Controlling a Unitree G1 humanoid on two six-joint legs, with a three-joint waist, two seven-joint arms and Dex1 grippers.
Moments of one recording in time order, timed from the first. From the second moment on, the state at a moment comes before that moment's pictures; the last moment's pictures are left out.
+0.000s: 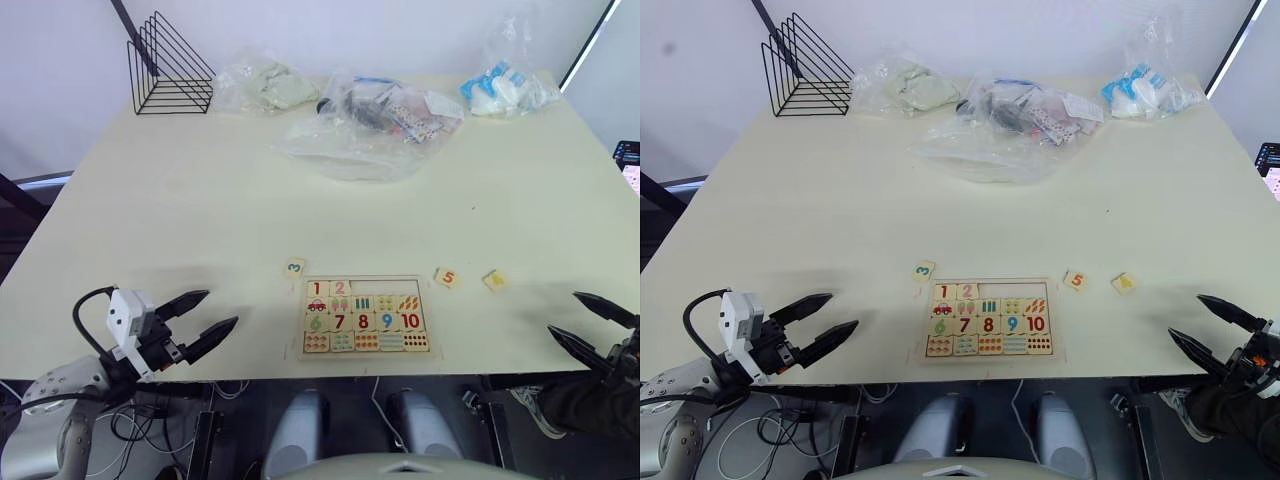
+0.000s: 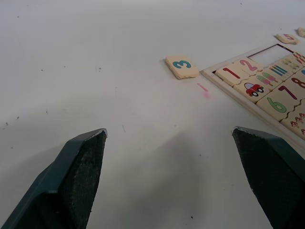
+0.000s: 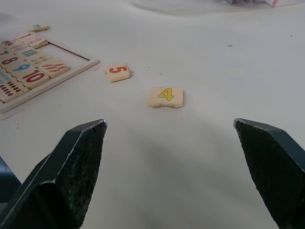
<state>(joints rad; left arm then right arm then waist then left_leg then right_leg) 0.32 0.64 0.43 -0.17 -0.57 0.23 -1.04 0.26 -0.67 -0.52 0.23 0.63 -0.15 1.31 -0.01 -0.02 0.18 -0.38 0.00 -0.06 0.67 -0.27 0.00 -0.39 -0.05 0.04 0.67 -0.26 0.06</state>
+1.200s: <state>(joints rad) 0.30 0.67 0.43 -0.17 -0.57 0.23 -1.05 0.26 -0.64 -0.52 0.23 0.62 -0.16 1.33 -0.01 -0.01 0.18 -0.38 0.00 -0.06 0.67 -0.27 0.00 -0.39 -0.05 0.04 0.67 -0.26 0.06</state>
